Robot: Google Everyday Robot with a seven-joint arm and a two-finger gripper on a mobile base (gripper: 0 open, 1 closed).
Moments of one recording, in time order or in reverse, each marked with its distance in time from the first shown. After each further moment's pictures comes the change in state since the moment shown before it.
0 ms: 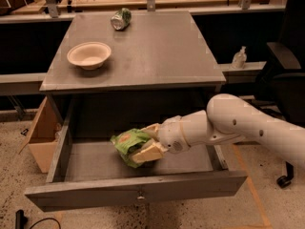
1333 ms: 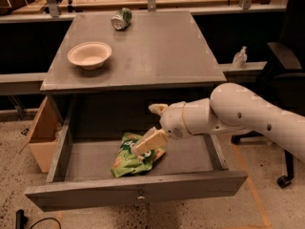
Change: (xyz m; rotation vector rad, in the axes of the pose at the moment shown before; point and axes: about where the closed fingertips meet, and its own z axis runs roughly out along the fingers) arm -0.026 -0.037 -0.022 0.194 0.026 -0.028
